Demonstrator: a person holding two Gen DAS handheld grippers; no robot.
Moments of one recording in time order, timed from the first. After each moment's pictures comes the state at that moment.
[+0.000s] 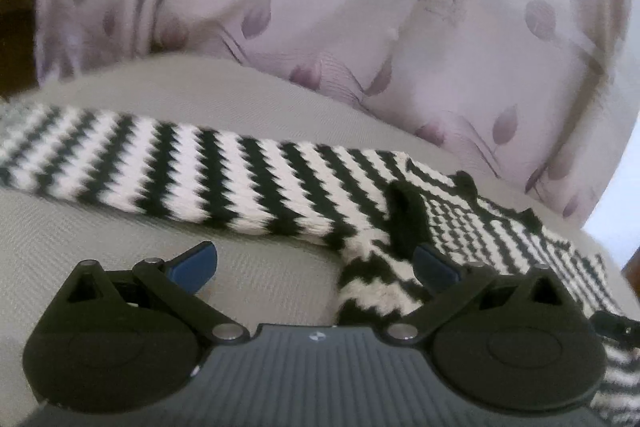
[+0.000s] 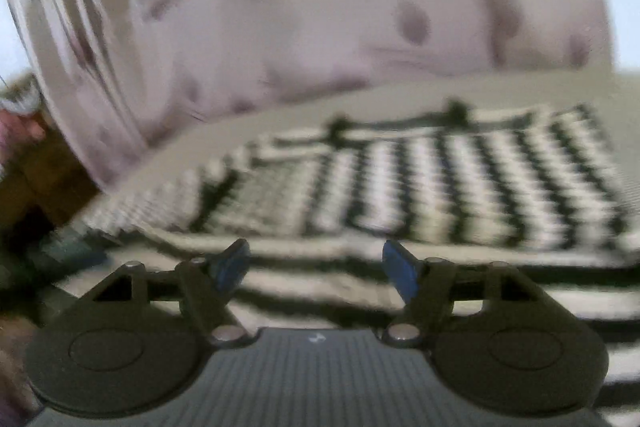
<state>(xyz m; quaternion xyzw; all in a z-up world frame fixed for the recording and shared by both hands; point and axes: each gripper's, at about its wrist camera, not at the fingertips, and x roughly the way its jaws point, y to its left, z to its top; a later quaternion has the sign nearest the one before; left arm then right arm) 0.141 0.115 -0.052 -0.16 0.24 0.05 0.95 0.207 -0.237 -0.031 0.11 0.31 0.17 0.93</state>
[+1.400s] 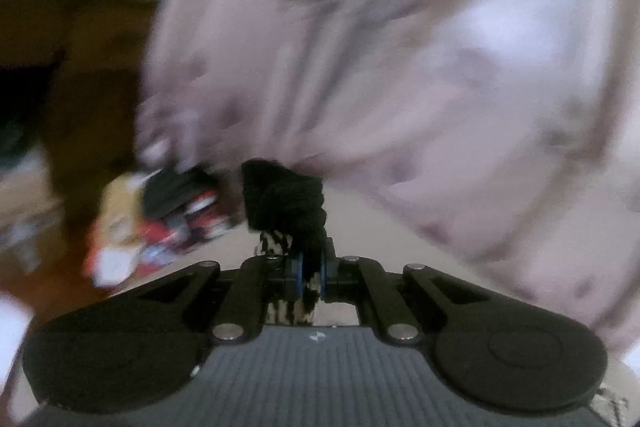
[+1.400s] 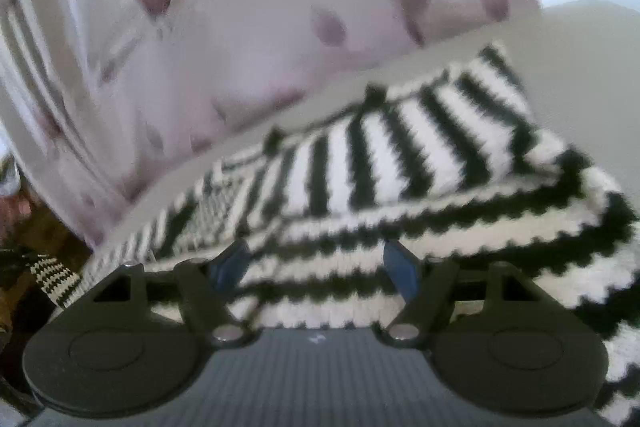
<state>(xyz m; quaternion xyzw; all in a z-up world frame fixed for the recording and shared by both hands) 0.150 0.290 0.061 -0.21 0.17 0.15 0.95 0.185 -0.305 -0.056 0.25 0.29 0.13 0.91</state>
